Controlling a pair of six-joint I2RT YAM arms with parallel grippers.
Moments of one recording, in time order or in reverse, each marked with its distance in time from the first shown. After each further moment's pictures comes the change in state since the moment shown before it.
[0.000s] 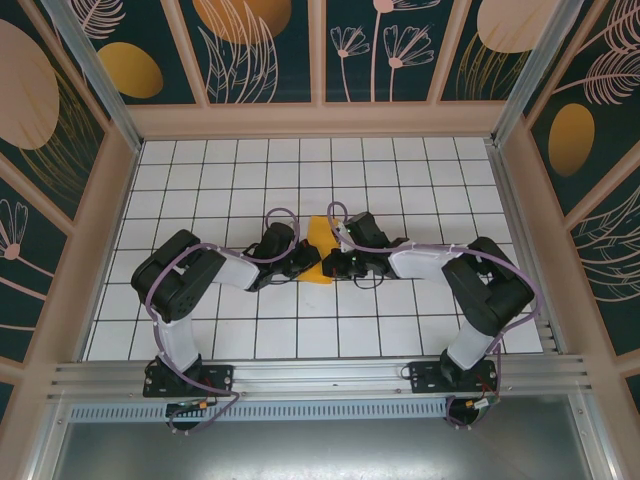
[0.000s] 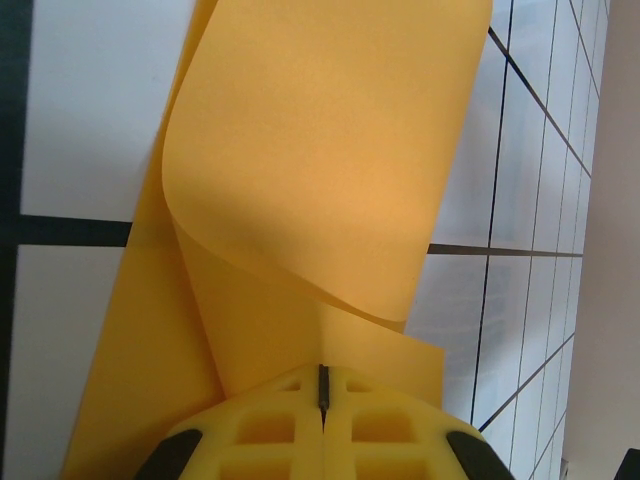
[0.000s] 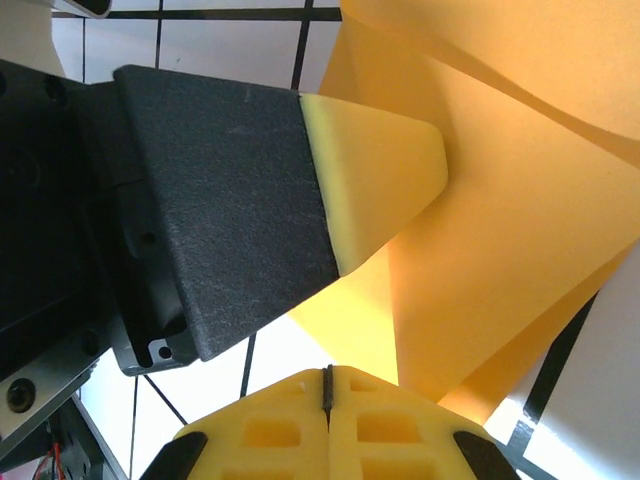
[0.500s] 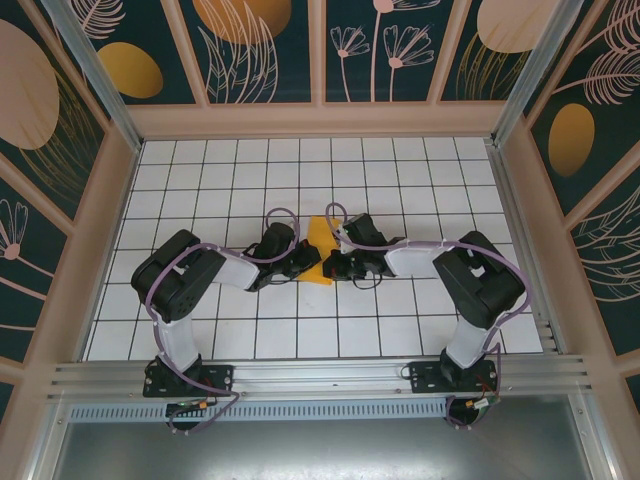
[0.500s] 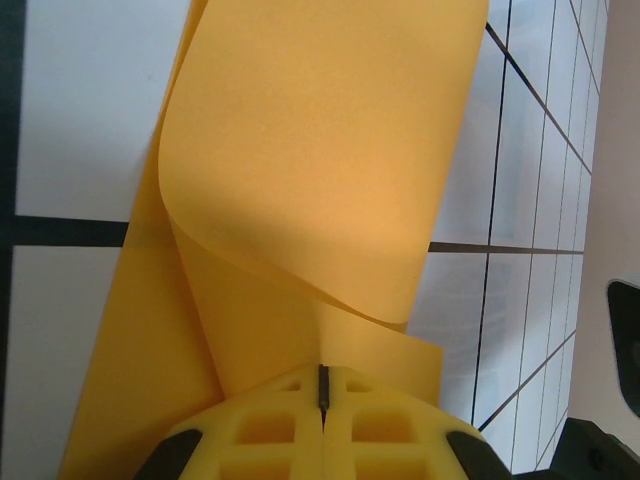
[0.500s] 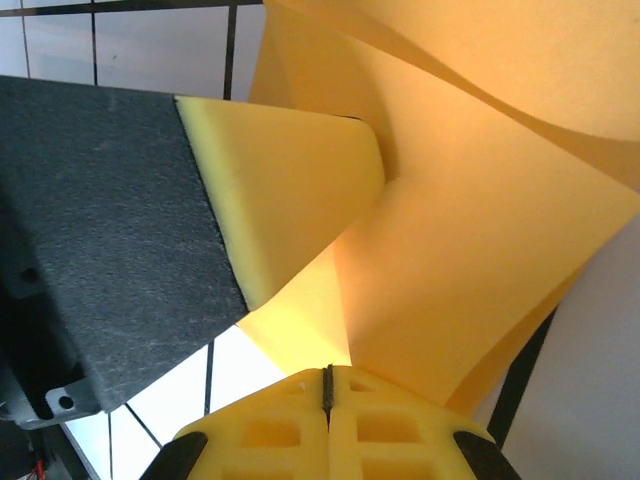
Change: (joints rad) left arm 0.000 0.000 0.000 0.000 0.003 0.006; right arm -0.006 0.057 0.015 -0.005 0.010 0.016
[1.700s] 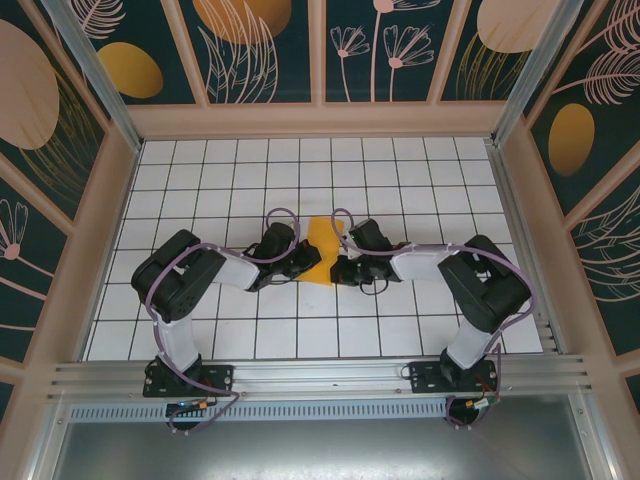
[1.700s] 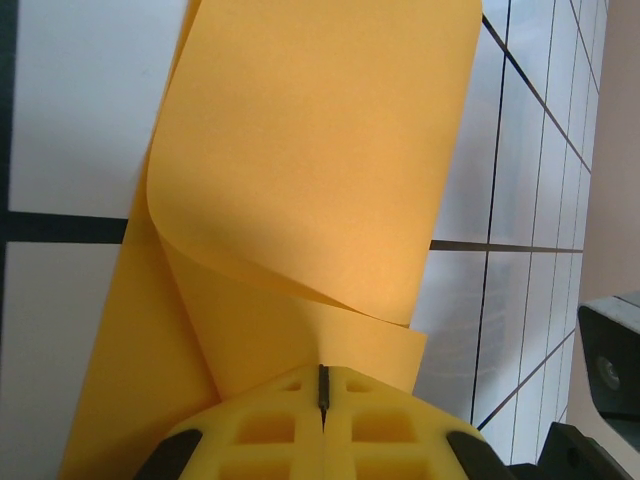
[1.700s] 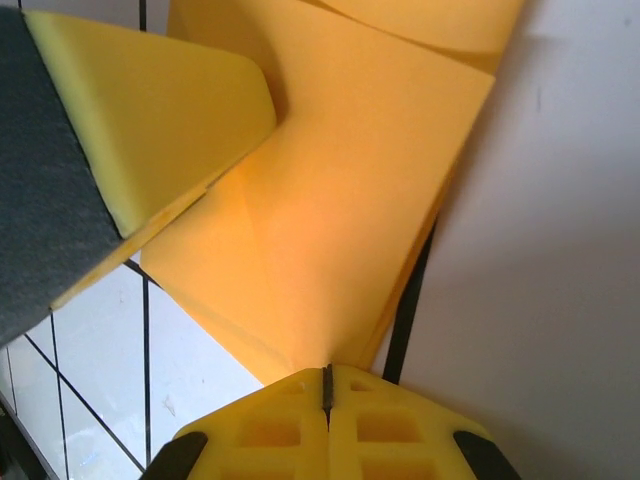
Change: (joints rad) left arm 0.000 0.000 0.000 0.000 0.001 0.000; right arm -0.013 -0.047 -0.069 -0.022 0.036 -0.019
